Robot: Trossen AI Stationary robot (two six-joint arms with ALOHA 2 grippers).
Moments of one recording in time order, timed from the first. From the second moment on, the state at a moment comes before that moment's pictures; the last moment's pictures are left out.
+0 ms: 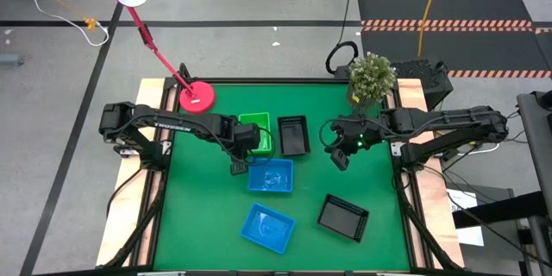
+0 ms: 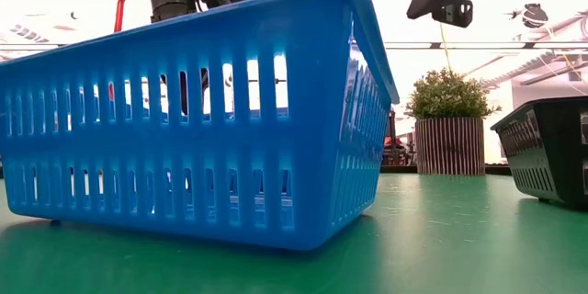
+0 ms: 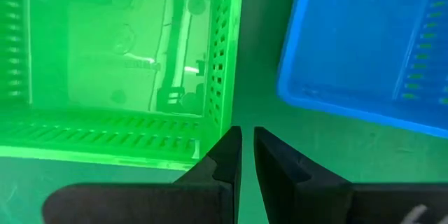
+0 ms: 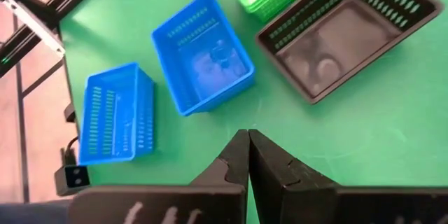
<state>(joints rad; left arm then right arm) 0.06 1.59 1.09 -0.79 0.02 -0.11 0.05 1.12 1.05 -0.77 0.00 0.67</state>
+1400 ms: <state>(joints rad) -0.18 1.53 1.09 -0.85 0.02 -0.68 0.49 1.13 0.66 -0.63 -0.03 0.73</state>
